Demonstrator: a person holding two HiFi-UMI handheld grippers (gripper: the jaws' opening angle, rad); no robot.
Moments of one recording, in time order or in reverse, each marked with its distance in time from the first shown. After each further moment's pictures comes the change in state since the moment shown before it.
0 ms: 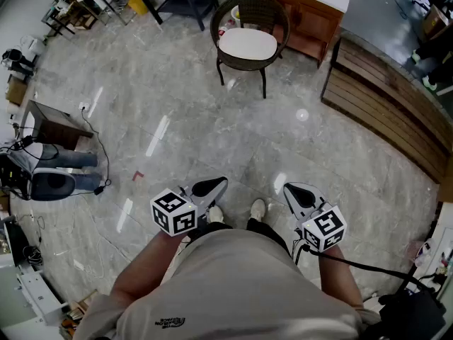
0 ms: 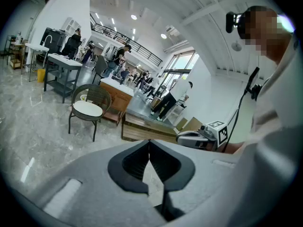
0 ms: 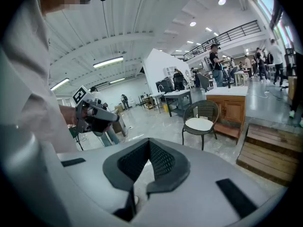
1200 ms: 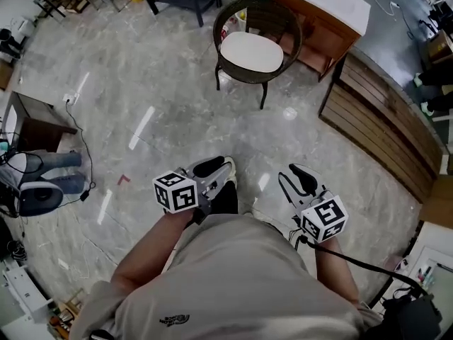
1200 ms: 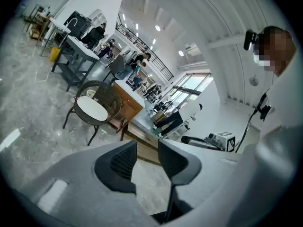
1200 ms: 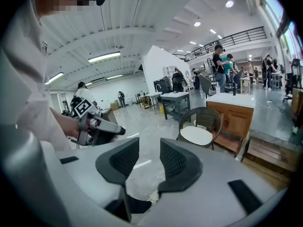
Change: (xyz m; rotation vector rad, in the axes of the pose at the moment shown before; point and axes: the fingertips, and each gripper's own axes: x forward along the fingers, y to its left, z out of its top) left arm 0.064 0.174 0.093 -0.253 -0.121 -0.051; right arm 0.147 -0.083 0.110 -0.044 0.022 -0.048
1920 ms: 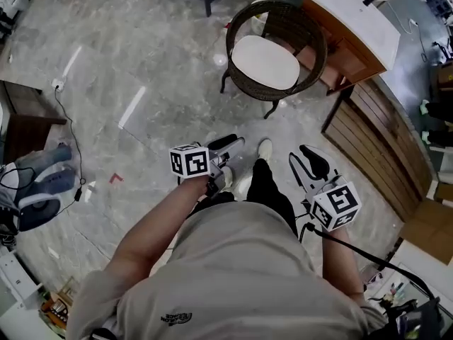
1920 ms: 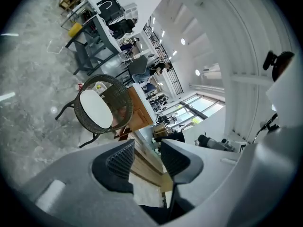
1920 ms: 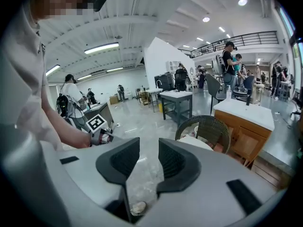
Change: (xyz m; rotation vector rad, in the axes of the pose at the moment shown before) left arm 0.118 0.191 0.146 -0.318 -0.070 -0.060; right arm 0.189 -0.118 0.139 -0.069 0.082 0.004
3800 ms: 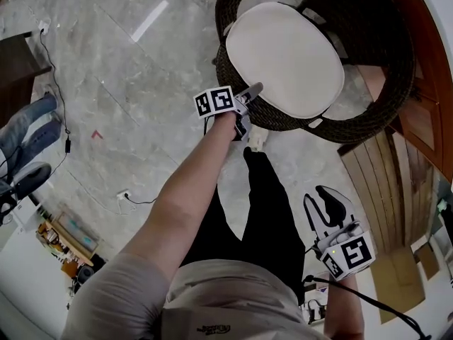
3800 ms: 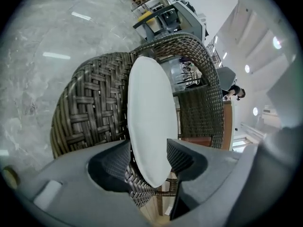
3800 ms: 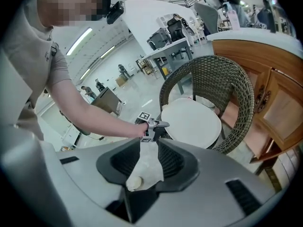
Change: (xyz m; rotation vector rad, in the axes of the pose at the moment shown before) left arm 0.367 0.476 0.091 -0.554 -0.160 0.403; right arm 0.245 -0.329 -0.134 0.216 0.409 0.306
